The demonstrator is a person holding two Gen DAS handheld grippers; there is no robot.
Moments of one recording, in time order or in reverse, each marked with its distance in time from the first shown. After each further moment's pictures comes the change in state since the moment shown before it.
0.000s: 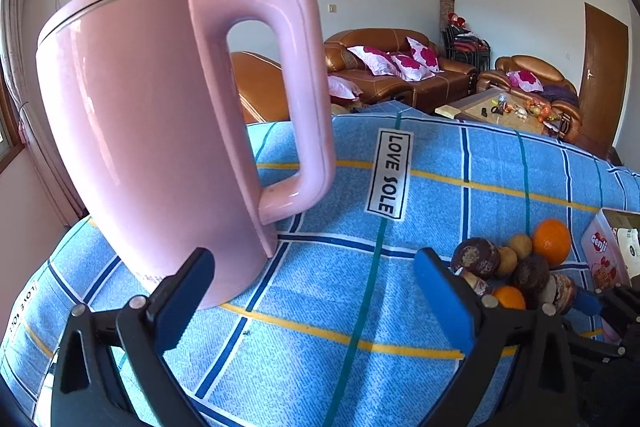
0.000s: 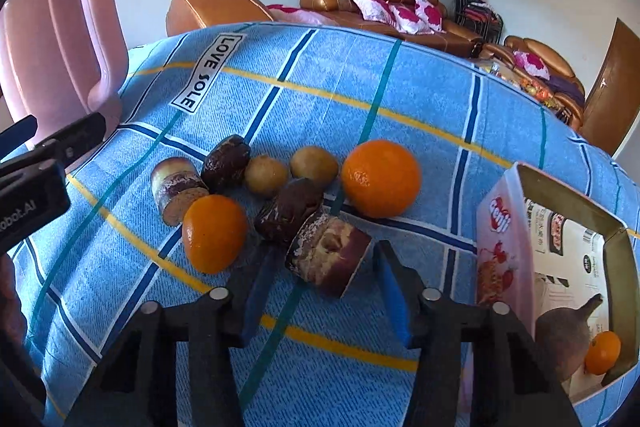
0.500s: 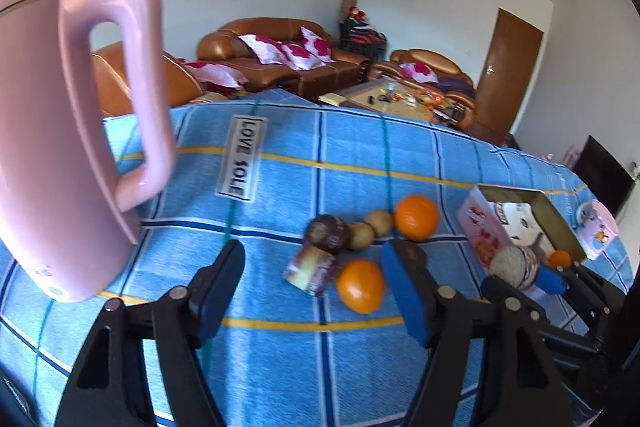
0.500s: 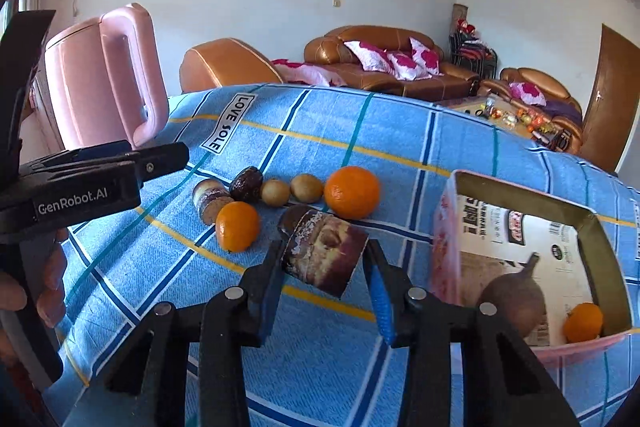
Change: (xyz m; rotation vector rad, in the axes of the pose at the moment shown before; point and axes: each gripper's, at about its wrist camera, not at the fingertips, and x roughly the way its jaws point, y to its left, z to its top) left arm -0.017 -0.040 -0.005 0.062 0.075 -0.475; right arm -0.077 -0.014 -0.043 0.007 -0.263 -0.022
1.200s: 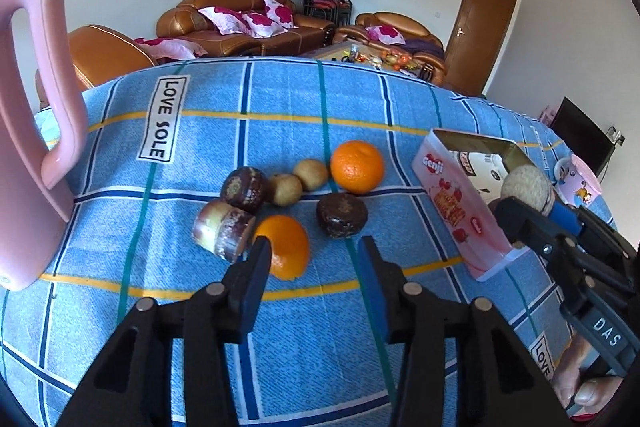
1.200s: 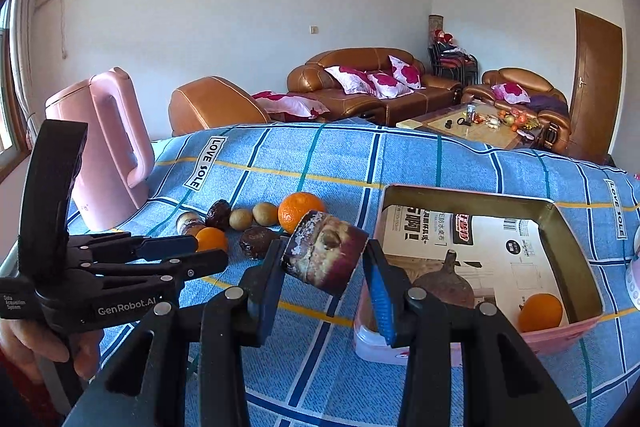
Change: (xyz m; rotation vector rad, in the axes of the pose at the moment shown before) left arm 0.020 -0.040 -0.020 0.065 0.116 -0.060; right arm -0.022 -0.045 0.001 0.113 -0.066 0.025
